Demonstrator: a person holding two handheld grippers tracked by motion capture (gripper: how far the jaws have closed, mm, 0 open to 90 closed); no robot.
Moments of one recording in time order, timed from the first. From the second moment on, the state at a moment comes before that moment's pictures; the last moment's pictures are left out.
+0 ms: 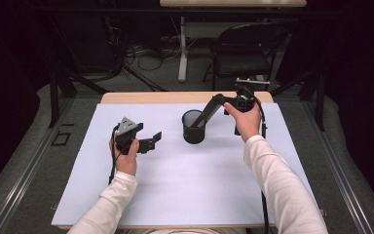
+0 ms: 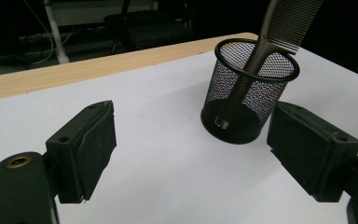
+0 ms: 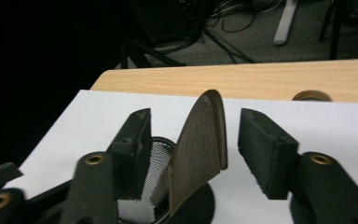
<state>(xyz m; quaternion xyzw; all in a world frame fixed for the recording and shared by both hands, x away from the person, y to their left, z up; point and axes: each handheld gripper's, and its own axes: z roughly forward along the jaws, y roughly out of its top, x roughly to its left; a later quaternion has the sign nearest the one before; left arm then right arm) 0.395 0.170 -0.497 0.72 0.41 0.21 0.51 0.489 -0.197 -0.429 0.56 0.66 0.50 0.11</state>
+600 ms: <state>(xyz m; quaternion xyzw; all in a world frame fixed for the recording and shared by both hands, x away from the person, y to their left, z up) 0.396 0.168 -0.498 0.73 0.41 0.20 0.52 0.482 -0.203 -0.422 0.53 0.66 0.50 0.18</state>
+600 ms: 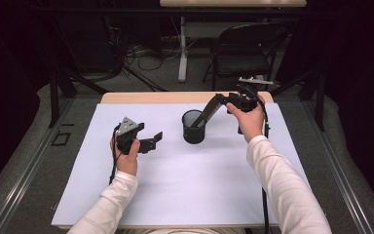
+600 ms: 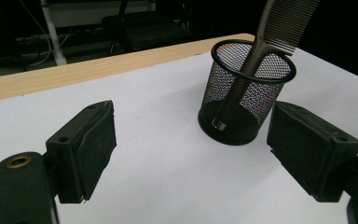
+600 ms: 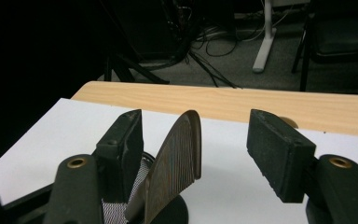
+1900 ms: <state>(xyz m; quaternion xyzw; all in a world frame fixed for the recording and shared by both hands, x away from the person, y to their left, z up) 0.396 0.167 -0.496 0.72 0.41 0.20 0.52 0.458 -0.226 -0.399 0.50 0.68 0.49 0.21</state>
